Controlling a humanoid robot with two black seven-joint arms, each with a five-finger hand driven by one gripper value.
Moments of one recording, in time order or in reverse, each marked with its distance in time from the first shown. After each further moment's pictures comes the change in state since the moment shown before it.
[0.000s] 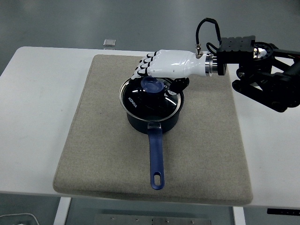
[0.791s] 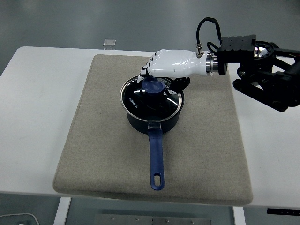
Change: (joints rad) left arm 0.000 0.000 0.000 0.000 0.000 0.000 0.000; right arm 0.007 -0.002 -0.002 -0.002 -0.001 0.011 0.000
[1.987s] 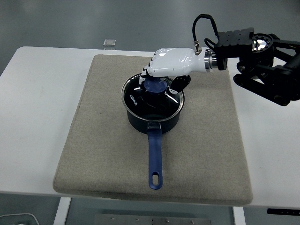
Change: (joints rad) left arm 0.000 0.000 0.000 0.000 0.000 0.000 0.000; right arm 0.071 0.005 -0.062 -0.008 -0.002 0.031 0.000
